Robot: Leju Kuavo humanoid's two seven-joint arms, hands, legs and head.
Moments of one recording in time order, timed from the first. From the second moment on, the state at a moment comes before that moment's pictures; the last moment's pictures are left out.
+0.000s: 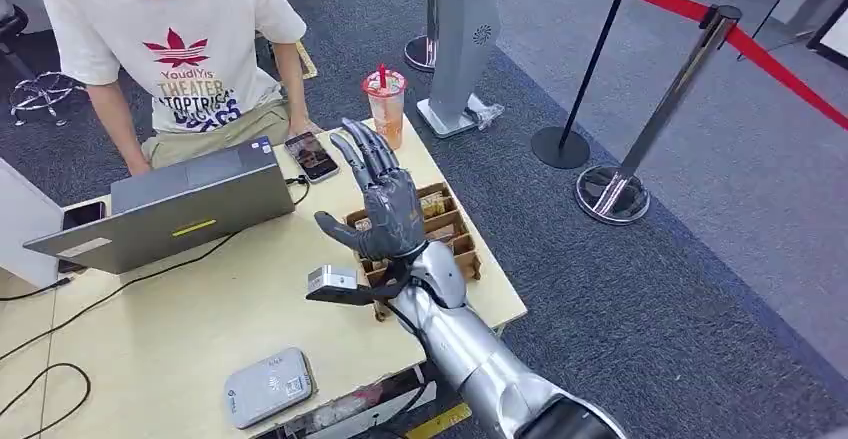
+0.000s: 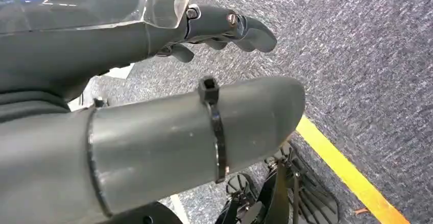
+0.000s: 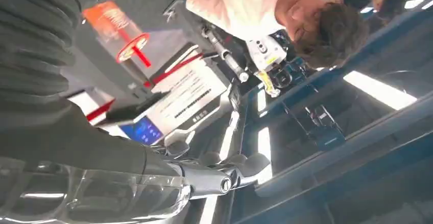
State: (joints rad) left arm -0.05 -0.18 1.40 -0.19 -0.65 0.32 0.13; right arm -0.35 0.14 0.15 -1.15 0.90 -0.68 -0.64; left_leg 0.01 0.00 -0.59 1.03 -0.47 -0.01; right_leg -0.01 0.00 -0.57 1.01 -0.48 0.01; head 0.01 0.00
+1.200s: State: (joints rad) left arm -0.04 -0.22 1.44 -0.19 -0.63 0.36 0.10; right arm -0.12 -0.19 0.25 -1.36 0.98 -0.68 -0.38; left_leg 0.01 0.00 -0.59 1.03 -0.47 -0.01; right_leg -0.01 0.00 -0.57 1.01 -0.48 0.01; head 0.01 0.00
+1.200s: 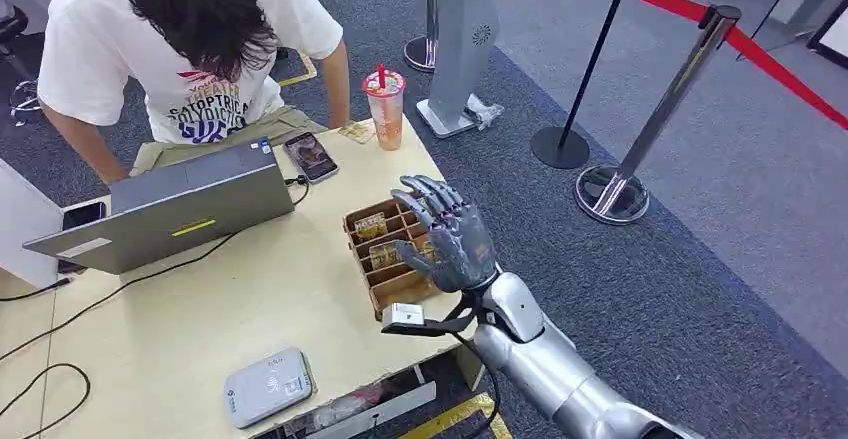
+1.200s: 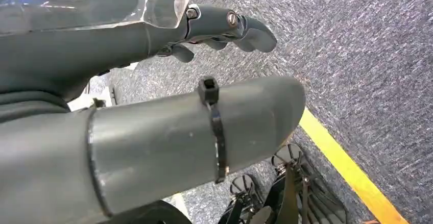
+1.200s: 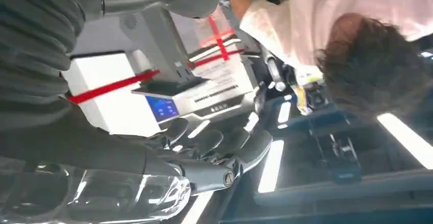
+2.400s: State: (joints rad) left arm -0.03 -0.23 1.46 -0.19 -0.63 0.36 0.11; right arm -0.10 -0.40 0.47 -1.32 0.91 -0.63 -0.23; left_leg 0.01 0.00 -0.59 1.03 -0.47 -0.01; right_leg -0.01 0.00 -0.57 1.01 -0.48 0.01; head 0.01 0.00
